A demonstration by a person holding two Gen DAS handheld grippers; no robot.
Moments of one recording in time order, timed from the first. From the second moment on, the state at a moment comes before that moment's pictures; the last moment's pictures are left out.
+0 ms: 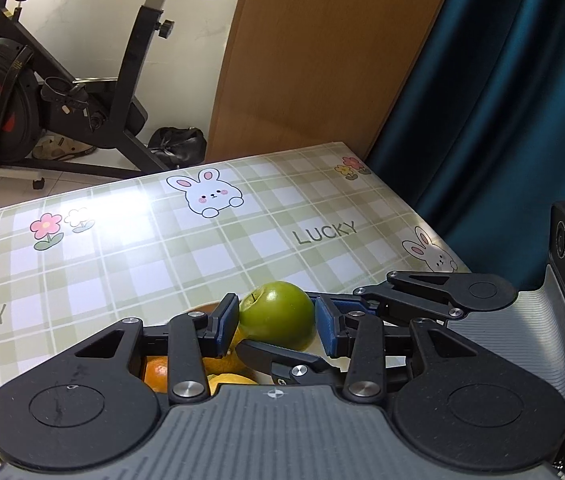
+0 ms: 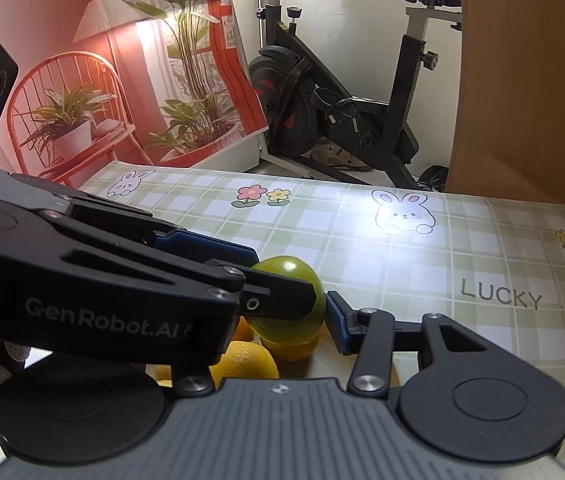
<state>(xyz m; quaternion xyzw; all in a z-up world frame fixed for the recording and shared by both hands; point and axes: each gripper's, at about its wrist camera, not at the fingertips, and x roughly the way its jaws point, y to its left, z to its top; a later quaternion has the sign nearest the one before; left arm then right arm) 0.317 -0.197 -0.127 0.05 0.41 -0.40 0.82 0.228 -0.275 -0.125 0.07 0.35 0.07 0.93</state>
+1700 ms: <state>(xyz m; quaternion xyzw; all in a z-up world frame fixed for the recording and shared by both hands) 0.318 -0.216 -0.161 0.07 0.45 -0.38 0.81 0.232 -0.297 -0.162 0.10 0.40 0.05 0.91</state>
